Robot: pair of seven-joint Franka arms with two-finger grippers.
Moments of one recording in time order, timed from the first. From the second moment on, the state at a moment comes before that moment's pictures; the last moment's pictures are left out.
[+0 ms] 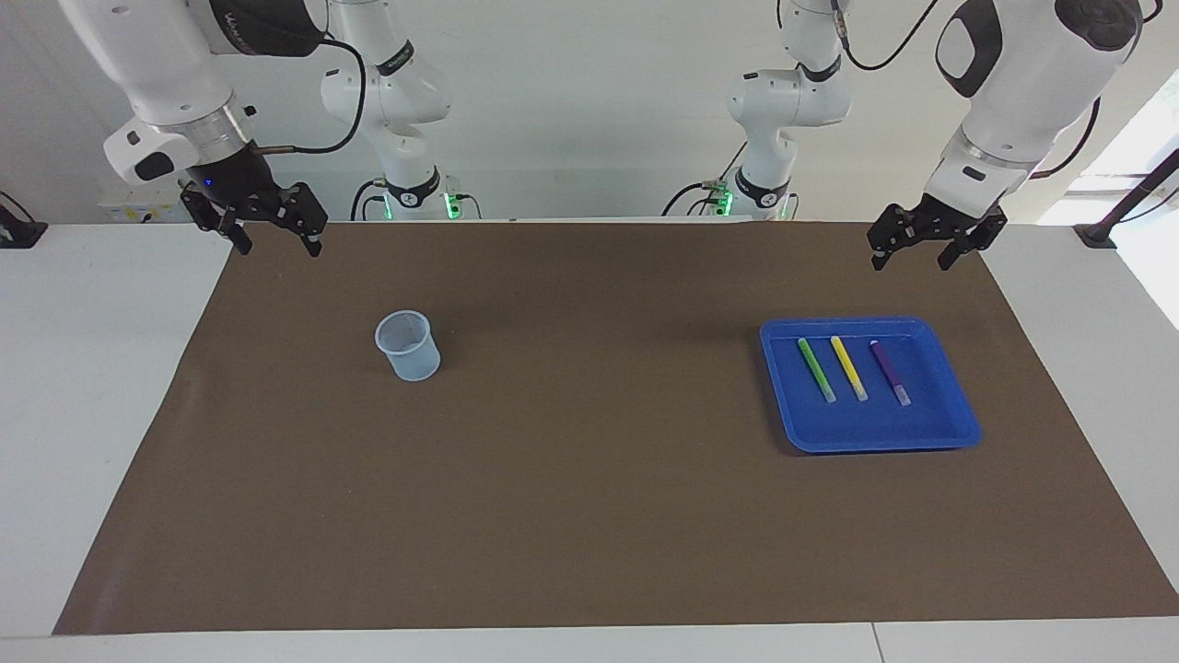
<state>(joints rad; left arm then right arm) -0.10 -0.04 0.02 -1.68 0.01 1.63 0.02 0.00 -0.08 -0.04 -1.69 0.02 1.62 0.05</state>
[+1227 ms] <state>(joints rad) -0.10 -0.04 0.02 -1.70 0.01 1.63 0.02 0.00 -0.08 -0.04 -1.69 0.02 1.62 0.05</state>
